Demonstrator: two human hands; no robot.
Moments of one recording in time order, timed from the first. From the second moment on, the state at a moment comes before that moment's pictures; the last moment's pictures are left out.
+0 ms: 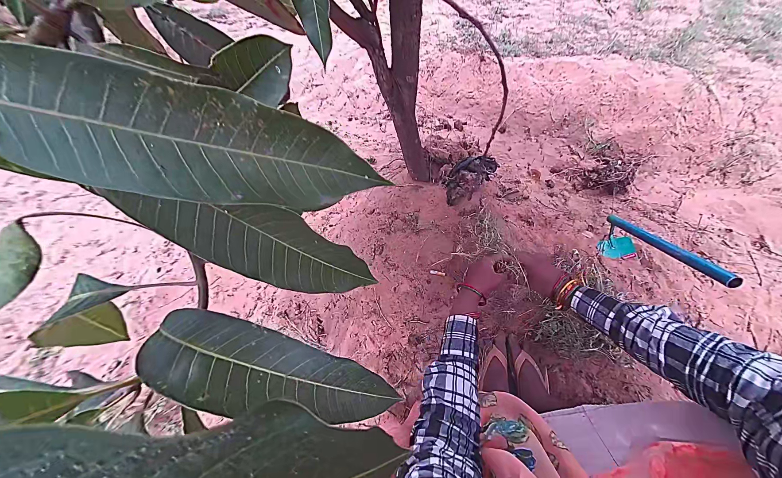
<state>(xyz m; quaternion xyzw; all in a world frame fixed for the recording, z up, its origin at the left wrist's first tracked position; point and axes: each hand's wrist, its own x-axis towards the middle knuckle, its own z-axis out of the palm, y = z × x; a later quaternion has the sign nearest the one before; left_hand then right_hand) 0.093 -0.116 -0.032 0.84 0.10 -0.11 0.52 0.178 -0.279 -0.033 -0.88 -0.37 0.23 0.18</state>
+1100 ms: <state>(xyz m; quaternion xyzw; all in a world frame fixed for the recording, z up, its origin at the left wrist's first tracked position) 0.088 -0.102 -0.061 0.80 0.19 -0.23 0.53 0.186 -0.299 -0.064 -0.83 -0.44 0.33 -0.10</state>
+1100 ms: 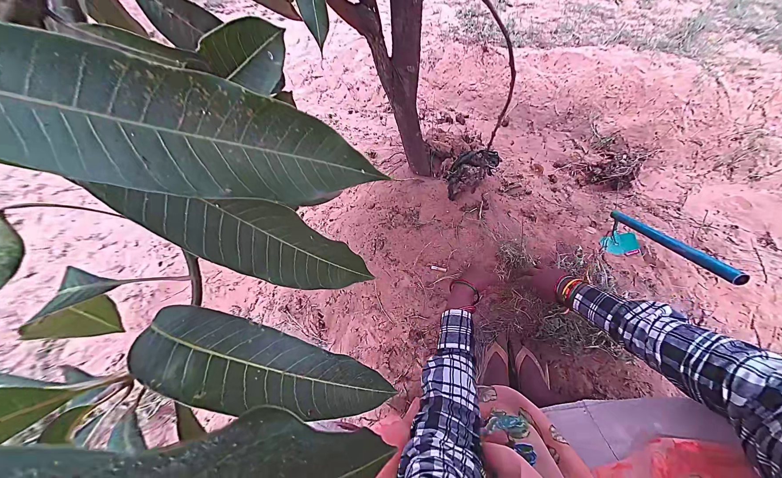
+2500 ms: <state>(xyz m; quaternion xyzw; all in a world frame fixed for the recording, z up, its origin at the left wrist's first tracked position) 0.057 -0.090 -0.141 0.89 0.34 -0.09 0.30 0.215 -0.423 0.047 -0.91 -0.36 0.22 0.07</state>
